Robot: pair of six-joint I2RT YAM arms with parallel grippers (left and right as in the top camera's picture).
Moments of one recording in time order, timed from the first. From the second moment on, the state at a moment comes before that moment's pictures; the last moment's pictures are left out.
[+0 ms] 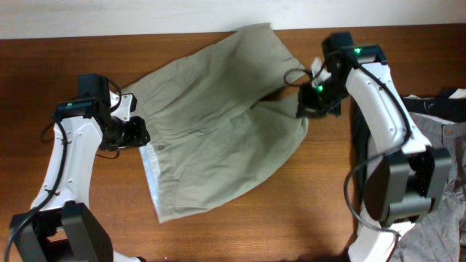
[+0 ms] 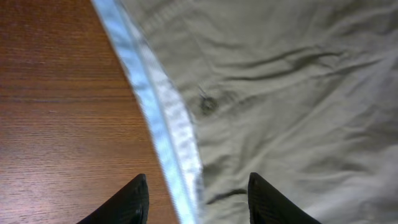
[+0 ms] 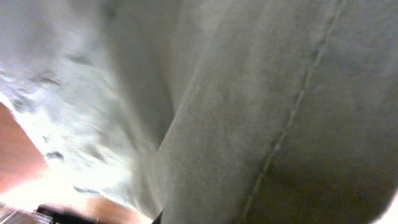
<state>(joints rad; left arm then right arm) 0.13 1.67 1.31 -1.02 0.21 0.04 0.11 1.95 1.79 -1.30 -0.35 0.24</state>
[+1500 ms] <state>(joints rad) 0.13 1.67 1.31 -1.01 0.24 0.04 -0.11 1.93 1.68 -1.42 -0.08 0.25</state>
